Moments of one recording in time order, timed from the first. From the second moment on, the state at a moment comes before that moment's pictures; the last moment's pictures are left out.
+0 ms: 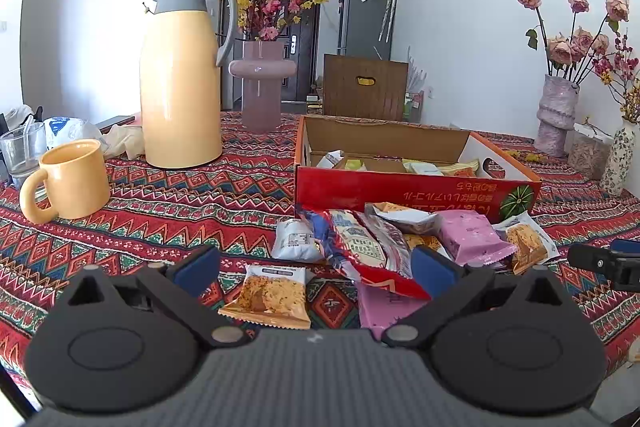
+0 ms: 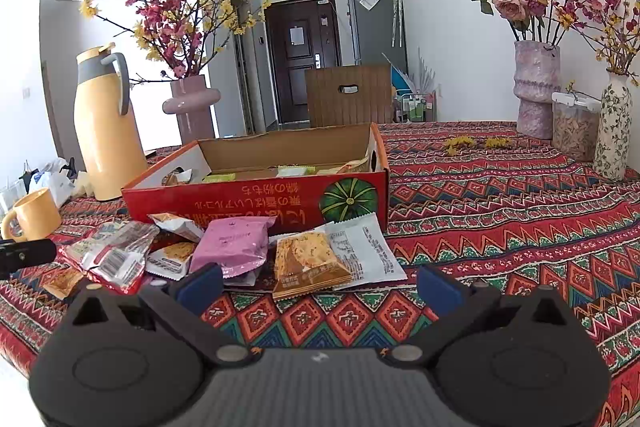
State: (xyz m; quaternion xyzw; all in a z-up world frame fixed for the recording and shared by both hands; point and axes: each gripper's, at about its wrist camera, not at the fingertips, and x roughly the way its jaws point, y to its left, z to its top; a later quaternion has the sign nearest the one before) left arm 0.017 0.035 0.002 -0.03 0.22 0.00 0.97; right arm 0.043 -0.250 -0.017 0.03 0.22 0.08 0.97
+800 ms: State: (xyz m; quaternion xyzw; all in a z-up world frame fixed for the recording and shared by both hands) left arm 0.022 0.048 -0.001 -0.05 0.22 0.01 0.97; right arm 0.059 -0.244 -0.024 0.02 0.24 0.07 0.97
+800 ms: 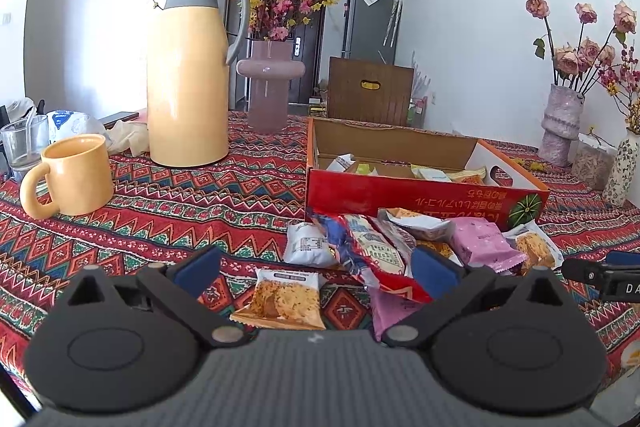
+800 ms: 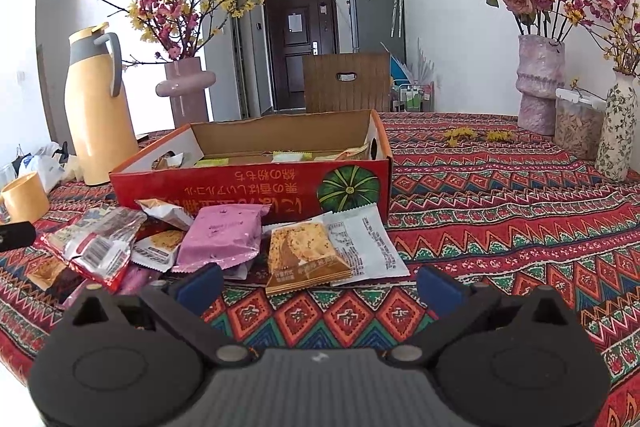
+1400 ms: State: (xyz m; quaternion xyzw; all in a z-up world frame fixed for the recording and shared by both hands) left arm 0.023 0.046 0.001 -0.04 0.22 0.01 0.97; right arm 0.121 -0.226 -0.025 -0.04 0.26 0.07 0.96
